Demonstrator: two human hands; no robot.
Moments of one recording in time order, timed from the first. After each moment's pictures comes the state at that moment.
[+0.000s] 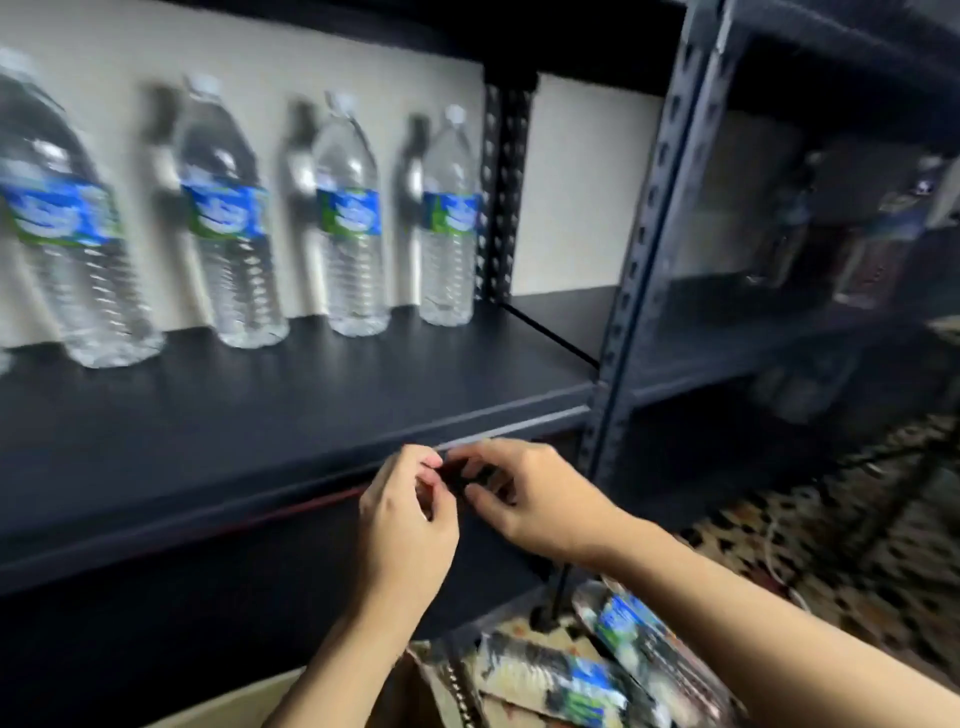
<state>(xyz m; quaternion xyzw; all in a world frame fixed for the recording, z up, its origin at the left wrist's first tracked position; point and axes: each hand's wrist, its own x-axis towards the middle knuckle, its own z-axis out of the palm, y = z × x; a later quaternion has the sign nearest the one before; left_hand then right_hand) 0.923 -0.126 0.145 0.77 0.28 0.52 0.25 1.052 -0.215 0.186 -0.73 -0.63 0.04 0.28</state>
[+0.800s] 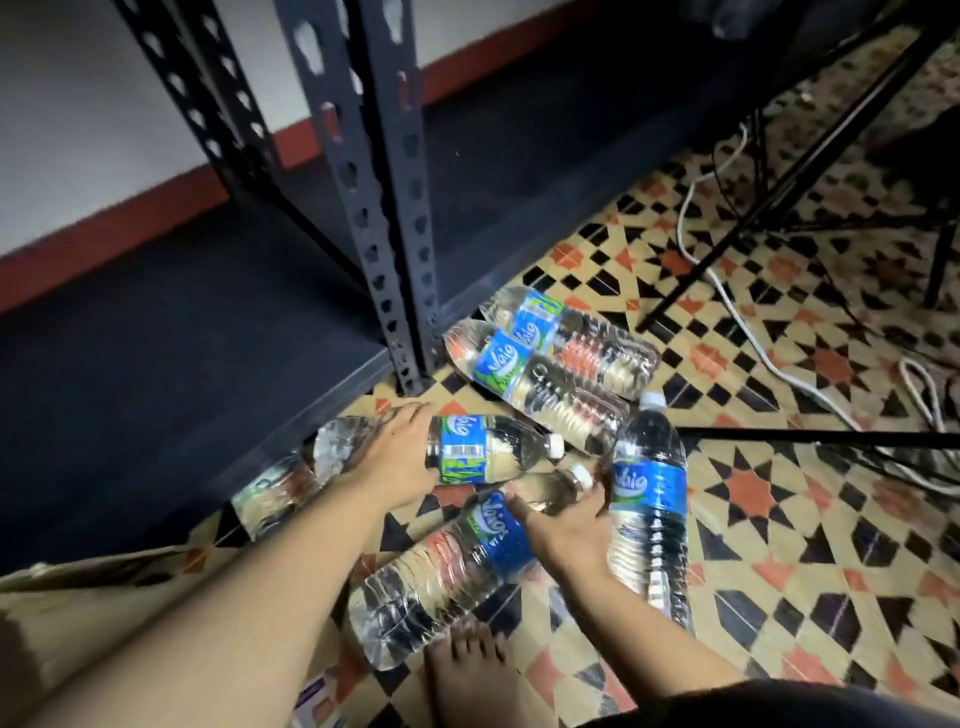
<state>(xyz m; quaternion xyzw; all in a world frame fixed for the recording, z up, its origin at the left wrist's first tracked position) 1.114 -0.176 -0.206 0.94 0.18 -0.18 0.21 1.132 -0.380 -0.206 -0.86 0.20 0.34 0.33</state>
